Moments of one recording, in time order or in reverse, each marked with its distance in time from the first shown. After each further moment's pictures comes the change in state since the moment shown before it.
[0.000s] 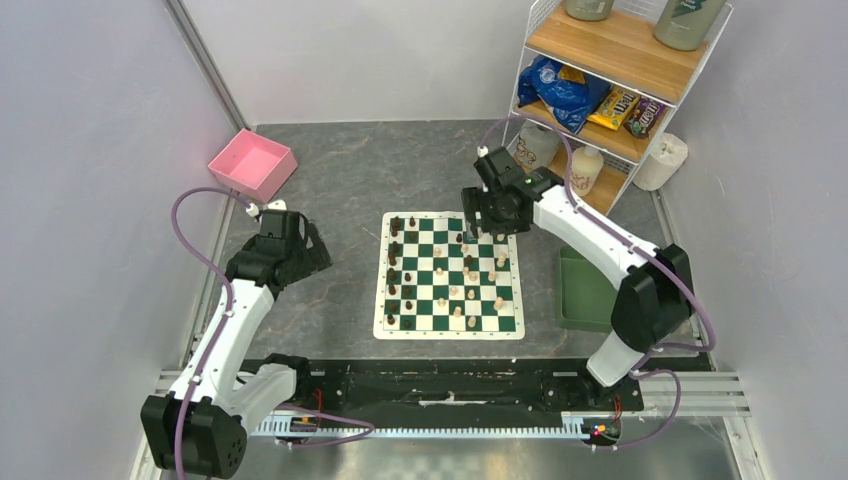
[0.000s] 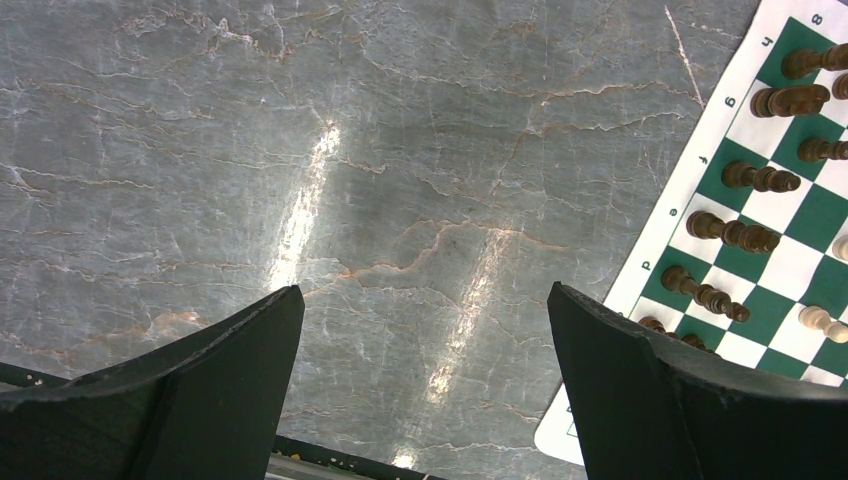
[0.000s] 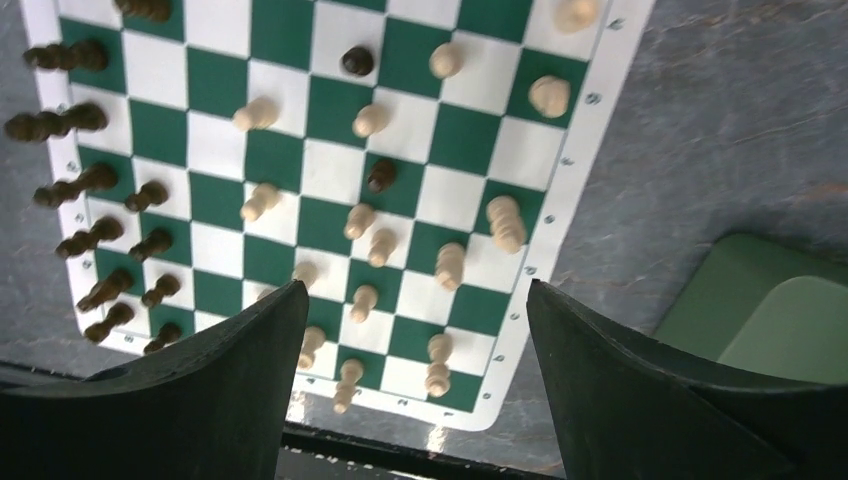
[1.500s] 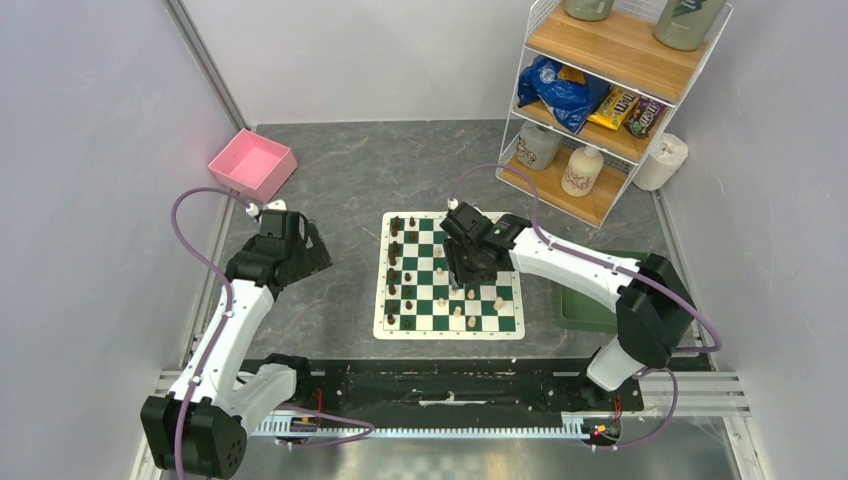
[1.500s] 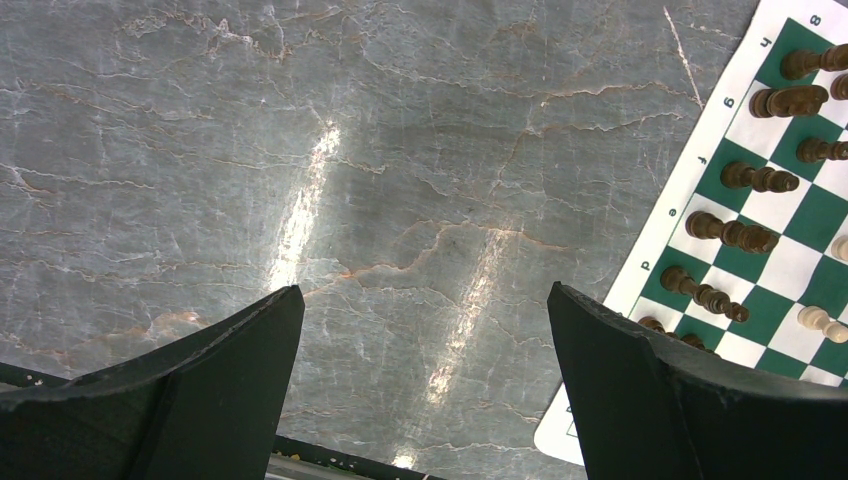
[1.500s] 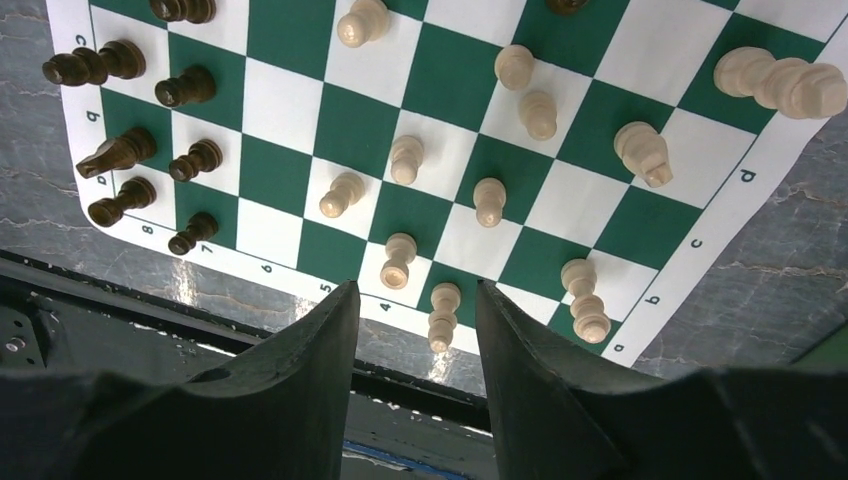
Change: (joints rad) left arm 0.000 -0.002 0.000 0.000 0.000 0.000; right arm 0.290 -0.073 -0.256 0.102 -0.025 0.212
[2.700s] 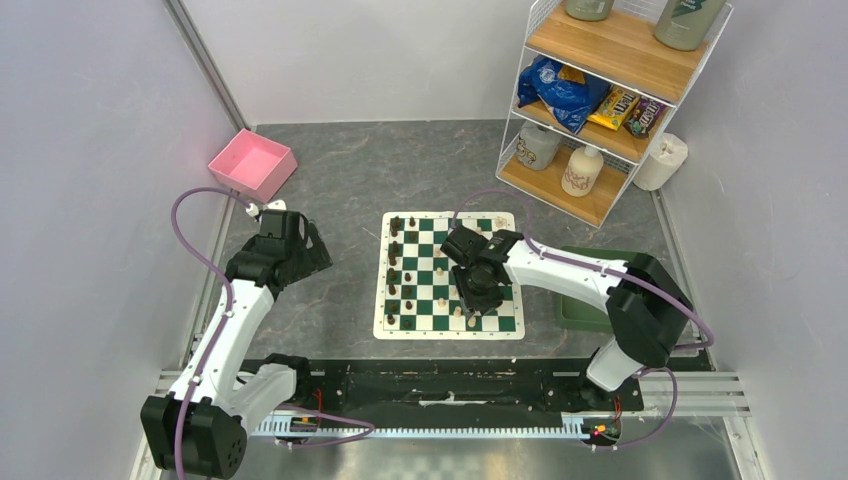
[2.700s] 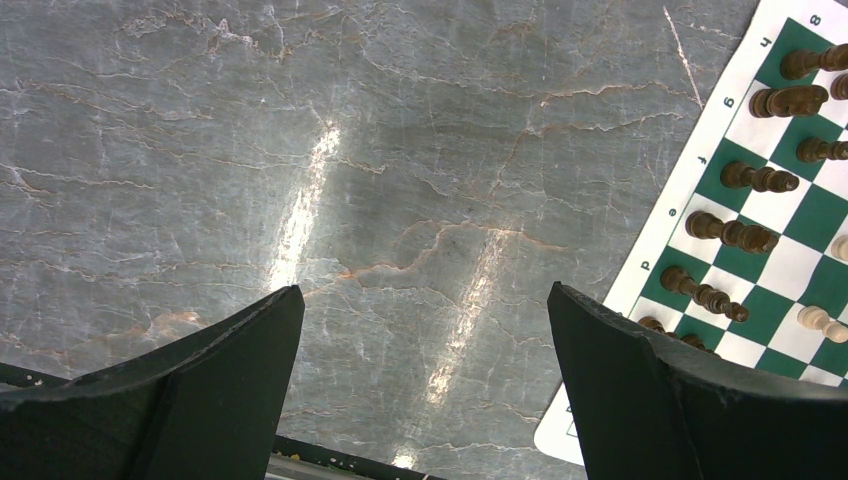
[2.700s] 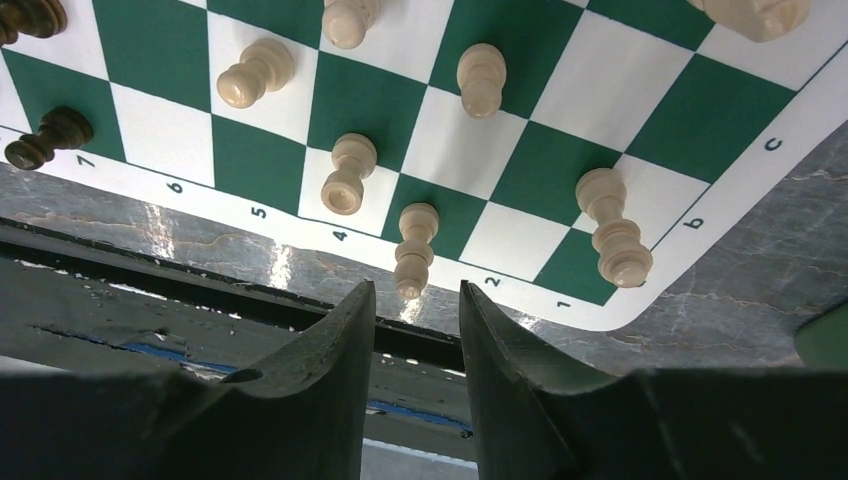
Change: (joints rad) left arm 0.000 0.000 0.000 0.000 0.000 0.000; right arm 0.046 0.005 -0.109 -0.069 -0.068 0.027
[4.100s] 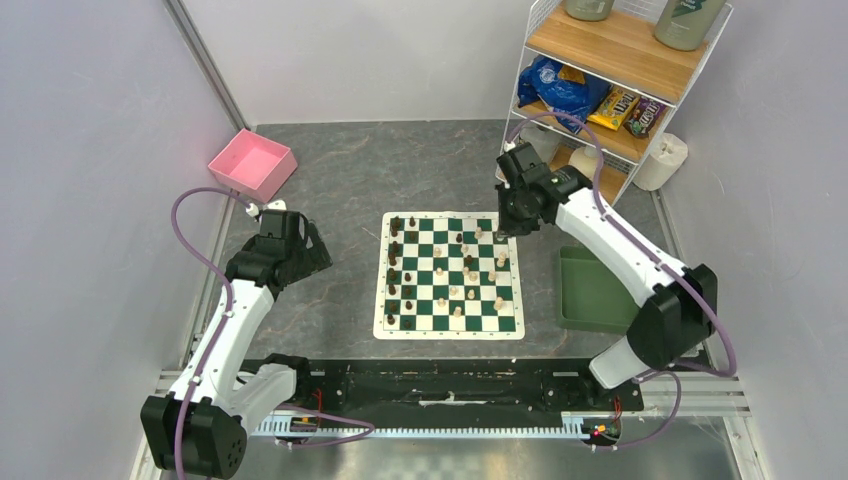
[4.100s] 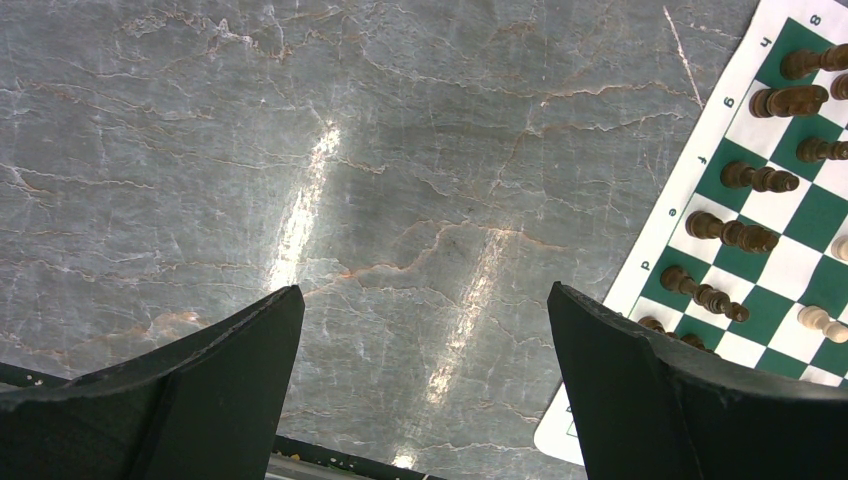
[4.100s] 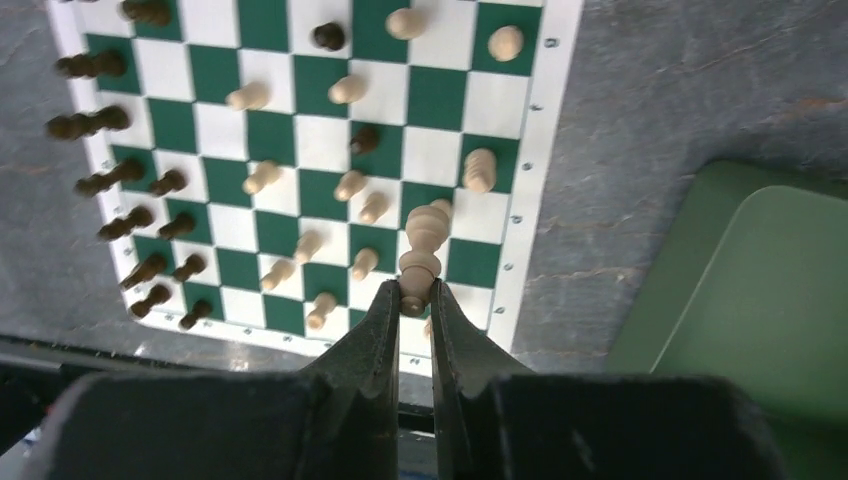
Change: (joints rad) left arm 0.000 0.000 0.000 0.000 0.000 0.000; right arm -0.333 -0.084 0.324 -0.113 0.051 -0.136
